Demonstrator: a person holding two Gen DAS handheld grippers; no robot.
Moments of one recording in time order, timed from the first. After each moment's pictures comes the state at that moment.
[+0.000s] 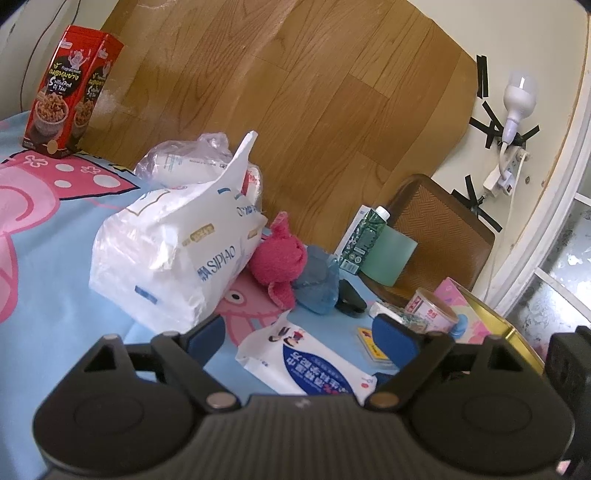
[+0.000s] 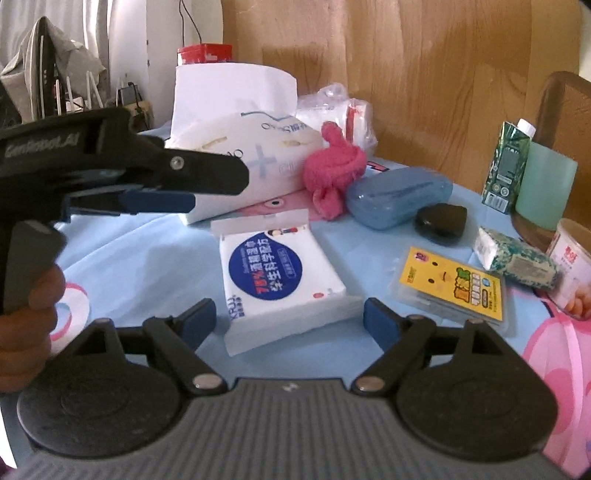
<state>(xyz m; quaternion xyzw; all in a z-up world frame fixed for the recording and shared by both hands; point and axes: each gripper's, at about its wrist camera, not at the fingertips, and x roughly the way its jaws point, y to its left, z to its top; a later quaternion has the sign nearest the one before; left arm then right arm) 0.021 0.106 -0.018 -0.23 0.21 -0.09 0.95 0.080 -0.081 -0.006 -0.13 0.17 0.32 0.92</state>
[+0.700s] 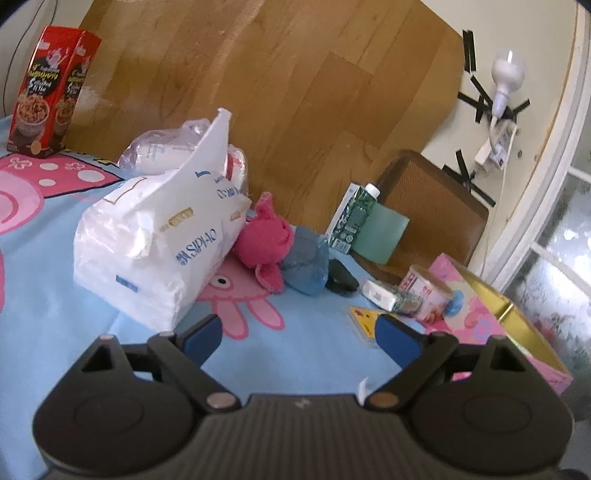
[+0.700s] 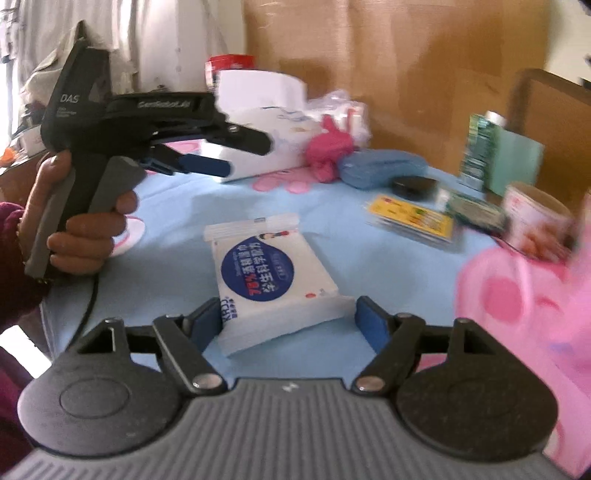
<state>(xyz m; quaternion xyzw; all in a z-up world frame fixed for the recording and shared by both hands) 0.026 0.092 -0.019 -0.20 0.23 -0.11 0.94 0.010 -0.163 -0.029 -0.13 0.15 0.34 0.92</state>
